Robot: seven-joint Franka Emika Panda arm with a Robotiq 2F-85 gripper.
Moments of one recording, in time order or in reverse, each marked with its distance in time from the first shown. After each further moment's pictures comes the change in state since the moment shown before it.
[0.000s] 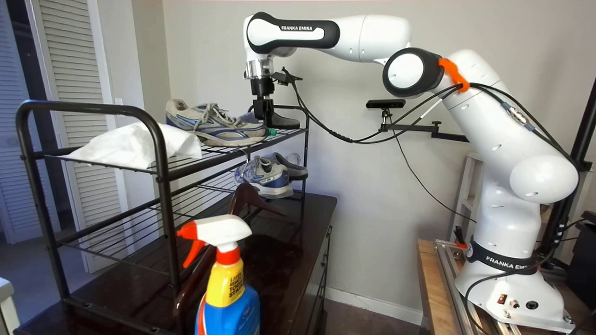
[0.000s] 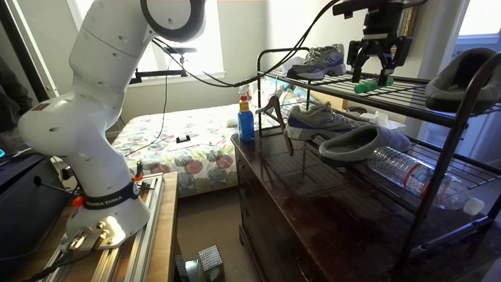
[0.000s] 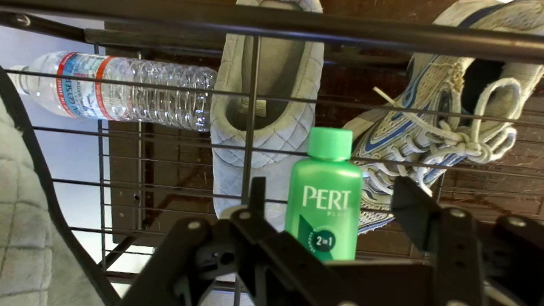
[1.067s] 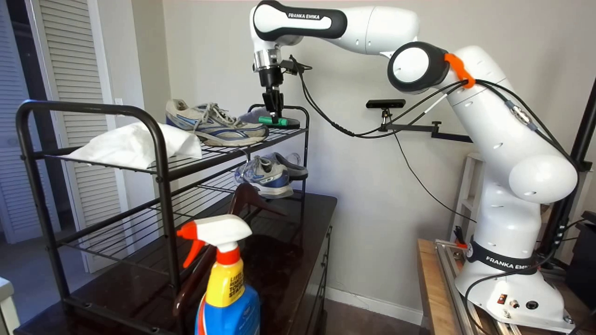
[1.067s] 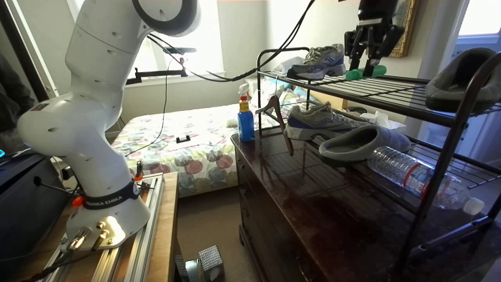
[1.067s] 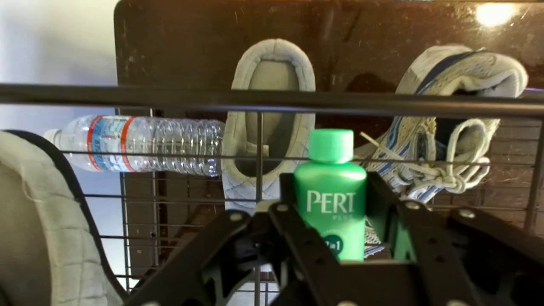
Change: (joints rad) arm -0.012 -0.052 -0.008 0.011 -0.001 -0.127 0.042
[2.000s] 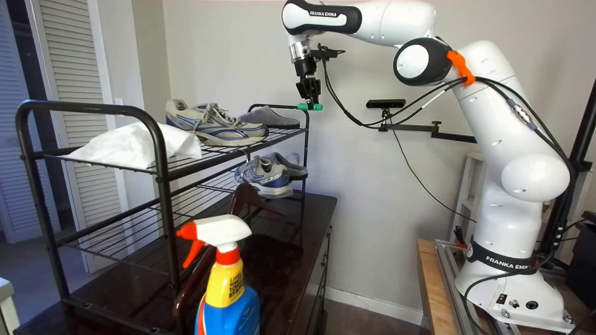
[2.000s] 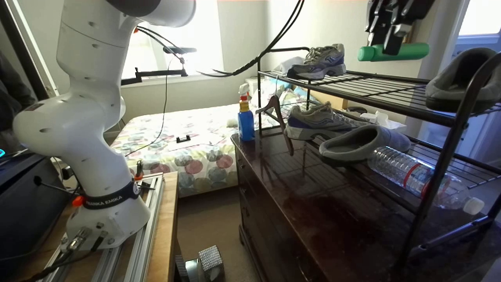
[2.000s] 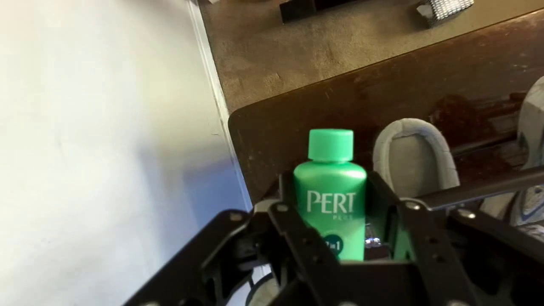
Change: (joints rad) arm -0.105 -0.076 -0.152 -0.001 -0.047 -0.125 0.068
